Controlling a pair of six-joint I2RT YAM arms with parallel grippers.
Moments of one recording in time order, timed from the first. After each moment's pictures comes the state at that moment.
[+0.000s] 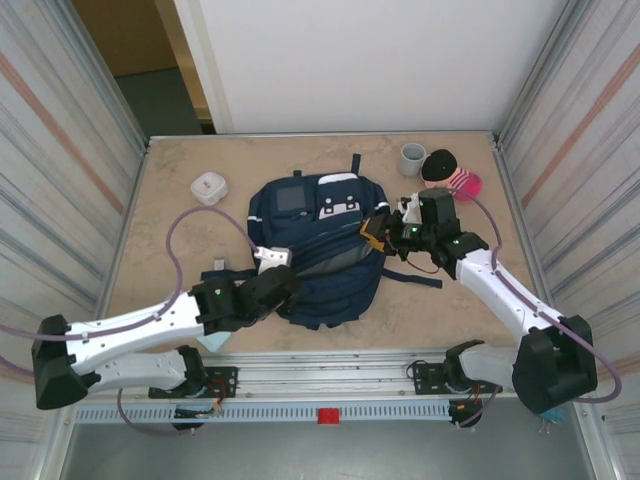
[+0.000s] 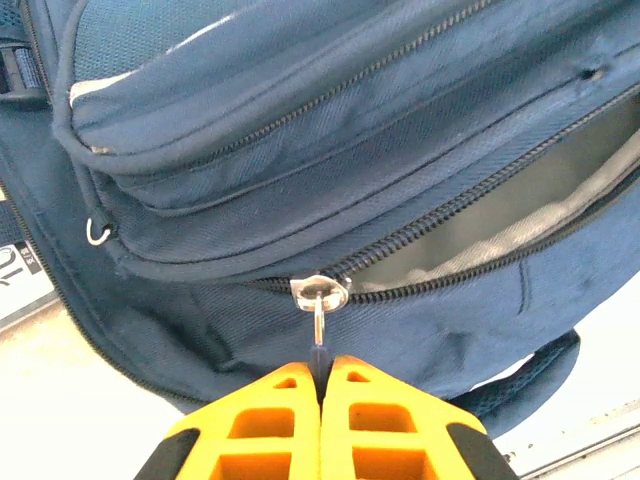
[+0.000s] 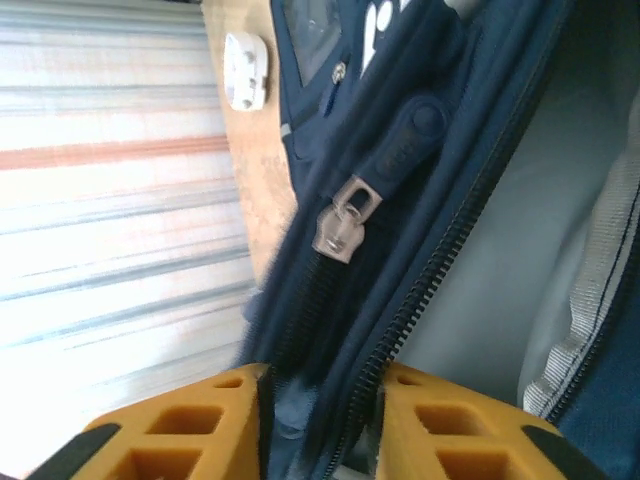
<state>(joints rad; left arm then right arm) -1.15 1.04 0.81 -0.67 -0.41 -0.84 0.35 1.19 0.81 -0.25 -0.63 1.10</state>
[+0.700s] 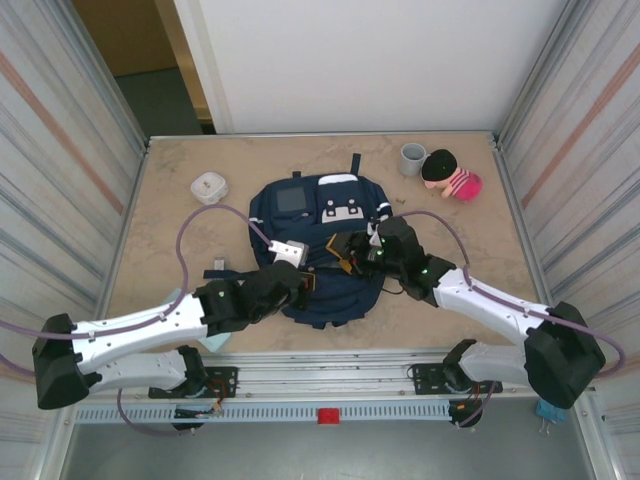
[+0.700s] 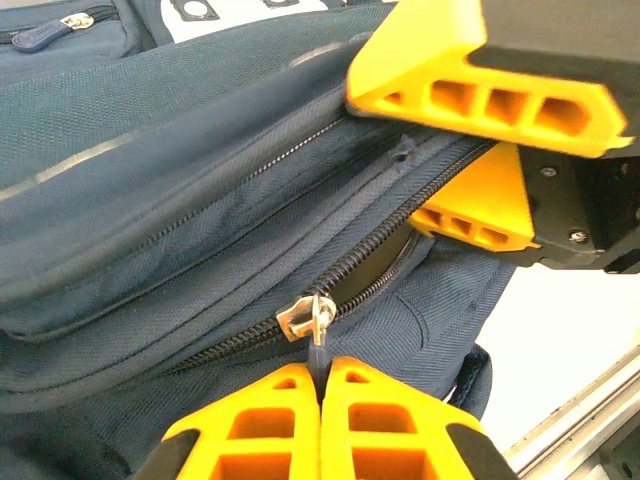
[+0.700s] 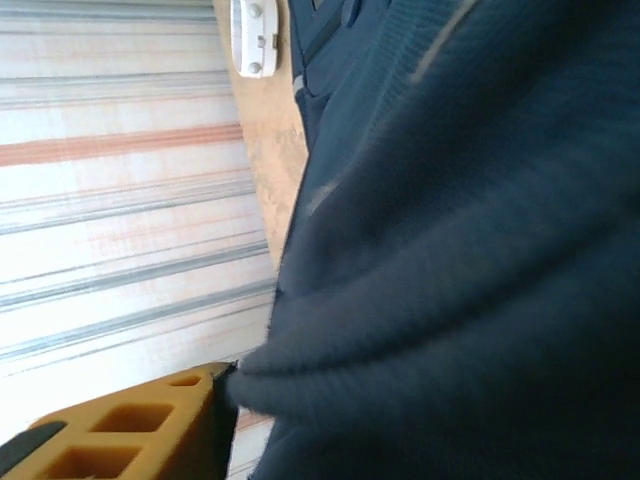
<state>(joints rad) -1.15 1.07 0.78 -0.40 -0.35 -0.68 0.72 1.21 0.67 0.07 -0.30 1.41</state>
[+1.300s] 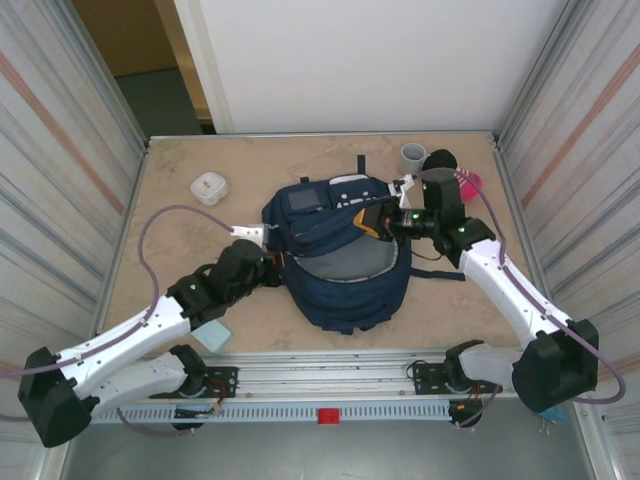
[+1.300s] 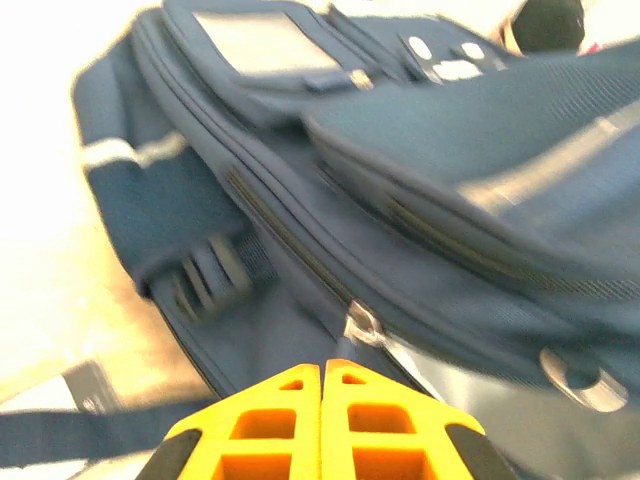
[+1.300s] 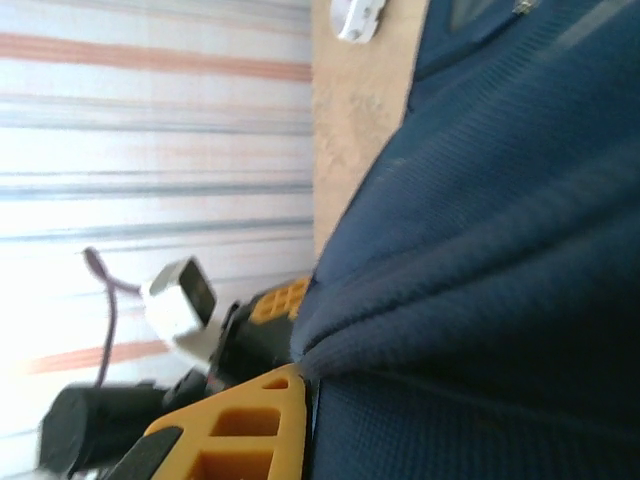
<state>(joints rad) -0.78 0.94 0.66 -0.33 -0.24 -0.61 0.34 1.21 1.00 -0.36 -0.84 0.98</state>
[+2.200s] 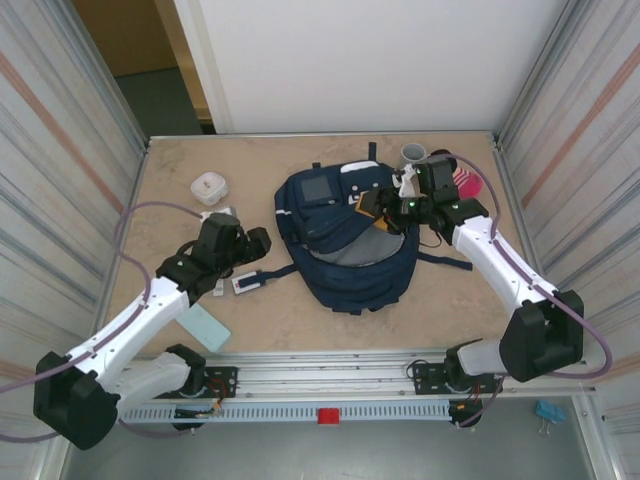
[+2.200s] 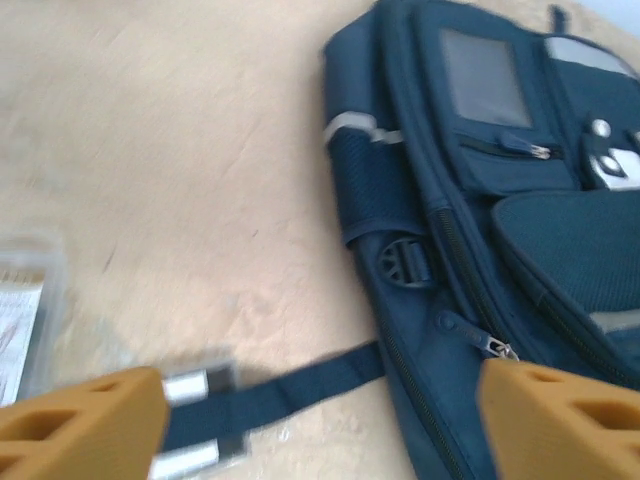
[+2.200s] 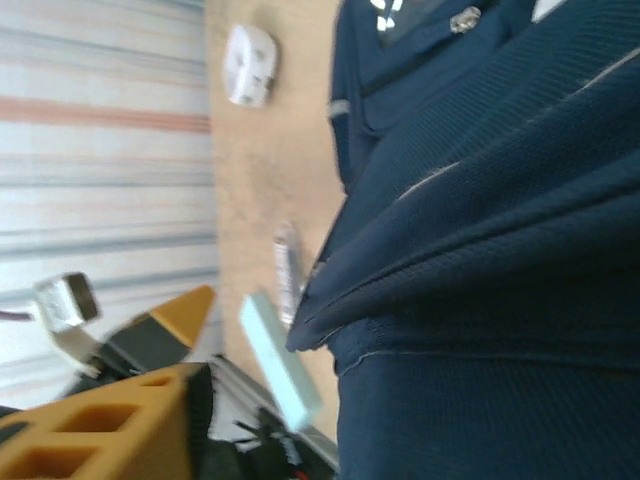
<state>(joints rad) -0.51 1.02 0.77 -0.53 -0.16 -0.74 0.32 1.35 1.12 -0.53 -0.63 0.81</state>
